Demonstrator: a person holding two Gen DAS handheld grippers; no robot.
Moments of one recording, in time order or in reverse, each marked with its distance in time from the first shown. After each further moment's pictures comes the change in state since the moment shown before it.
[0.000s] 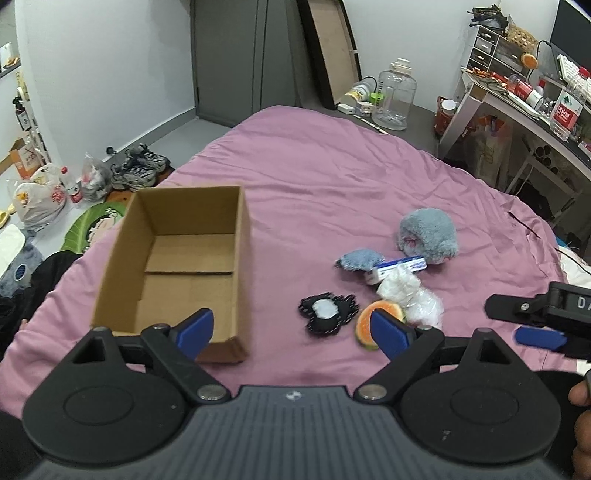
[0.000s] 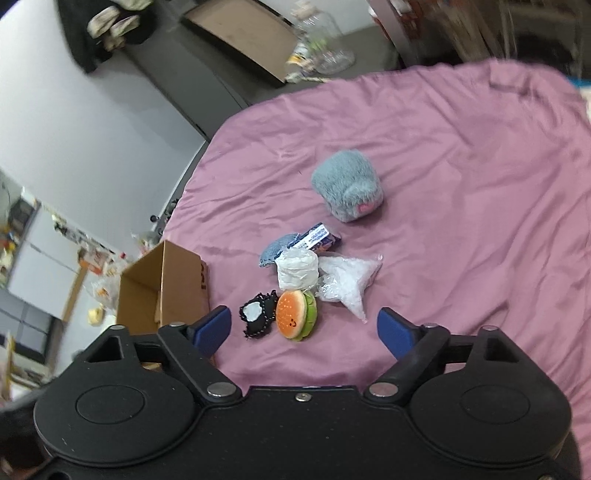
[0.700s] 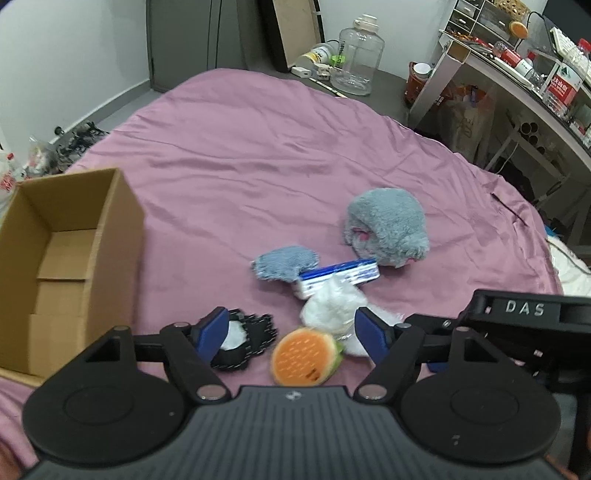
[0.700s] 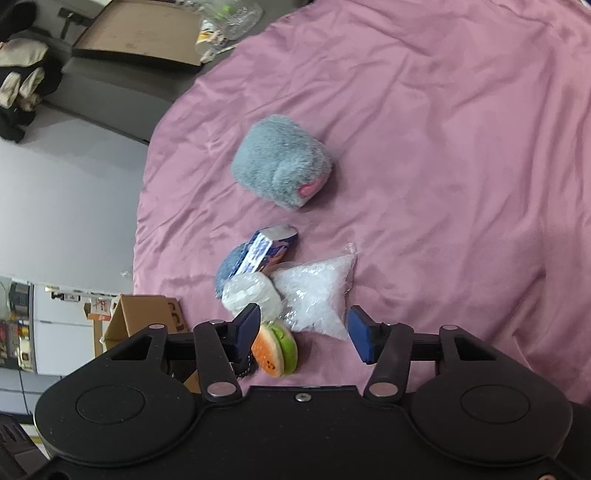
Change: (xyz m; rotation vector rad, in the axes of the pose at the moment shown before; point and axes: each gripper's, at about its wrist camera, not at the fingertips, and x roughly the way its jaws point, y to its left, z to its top) left arm 0.099 -0.070 0.020 0.001 0.101 -0.111; right arm 0.082 -0.059 0.030 0.340 0.128 0.006
